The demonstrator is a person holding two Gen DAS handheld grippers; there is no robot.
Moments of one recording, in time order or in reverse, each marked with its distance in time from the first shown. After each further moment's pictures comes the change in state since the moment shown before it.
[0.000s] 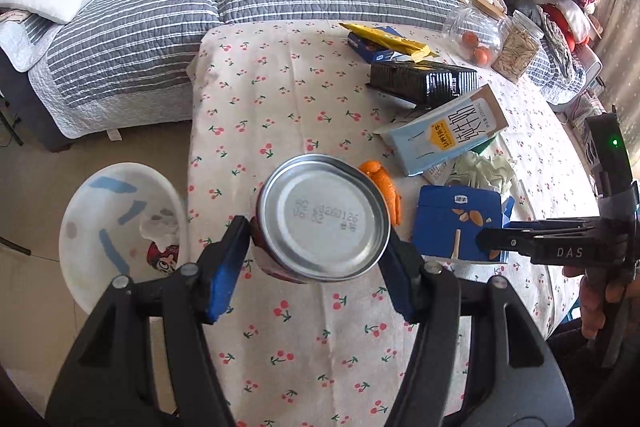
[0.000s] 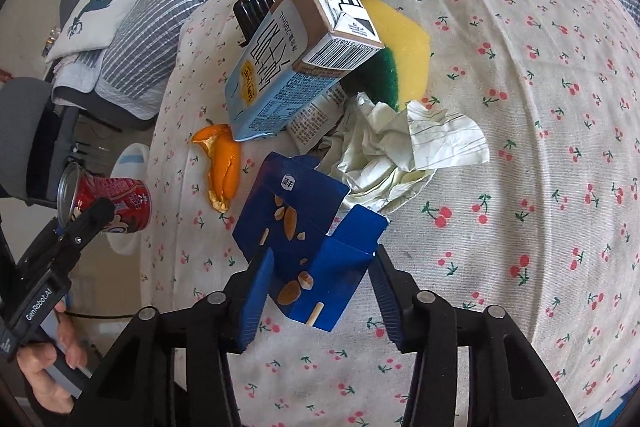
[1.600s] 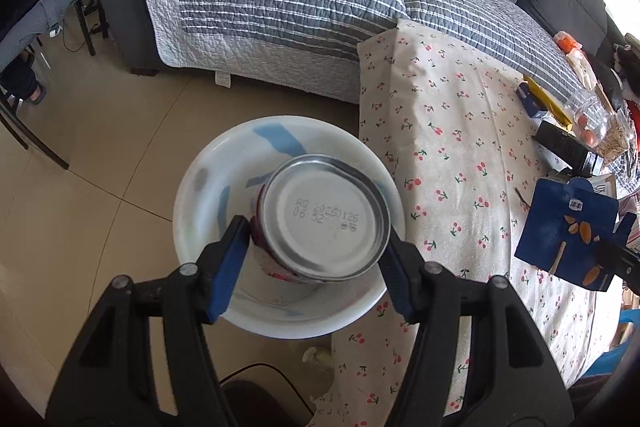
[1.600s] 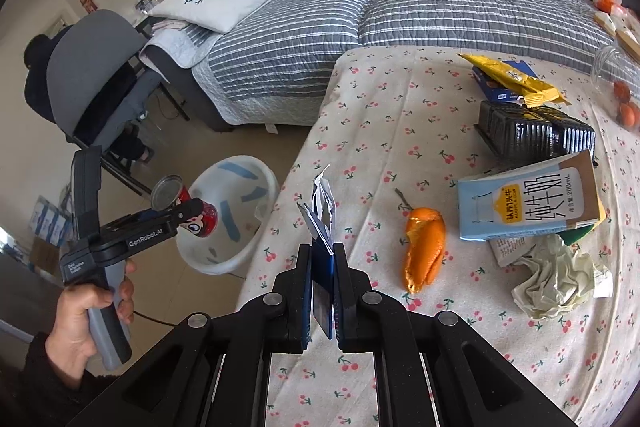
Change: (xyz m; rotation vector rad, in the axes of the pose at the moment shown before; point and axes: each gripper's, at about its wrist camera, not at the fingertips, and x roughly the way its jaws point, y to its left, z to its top) left arm 0.009 0.165 -0.034 -0.329 -0.003 0.171; right arm -0.005 0.156 0.002 -0.348 -0.216 0.097
